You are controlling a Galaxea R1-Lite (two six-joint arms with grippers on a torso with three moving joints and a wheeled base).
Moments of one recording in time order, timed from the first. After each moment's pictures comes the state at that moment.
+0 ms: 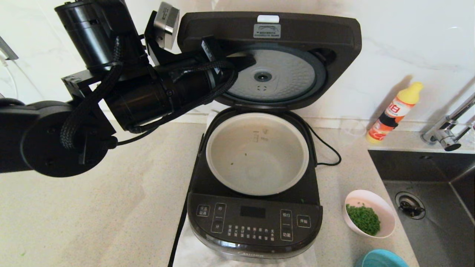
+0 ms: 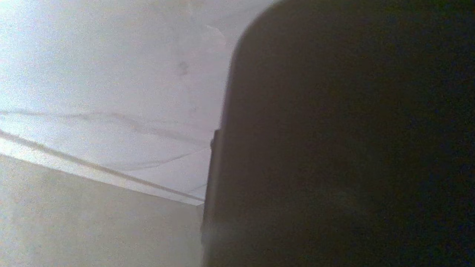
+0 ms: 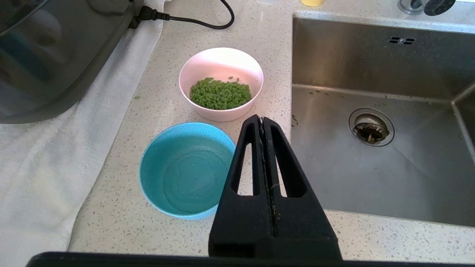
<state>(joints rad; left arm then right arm) -0.60 1.72 -1.29 -0.63 -0.32 -0.68 0.00 0.00 0.00 0.01 0.00 0.01</state>
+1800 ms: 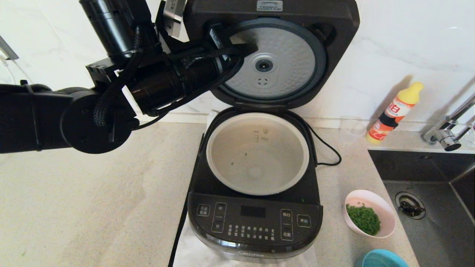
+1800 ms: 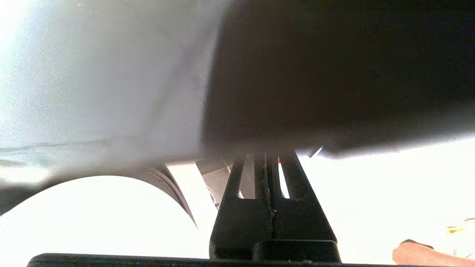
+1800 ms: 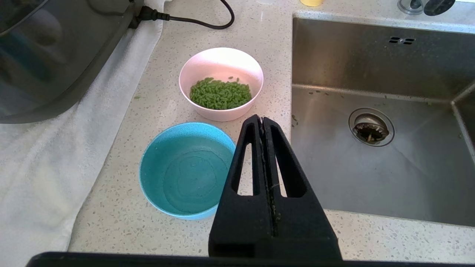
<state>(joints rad) -0.57 1.82 -1.44 -0.62 -0.32 -0.66 0.00 0.00 0.00 0.01 0.00 0.01</state>
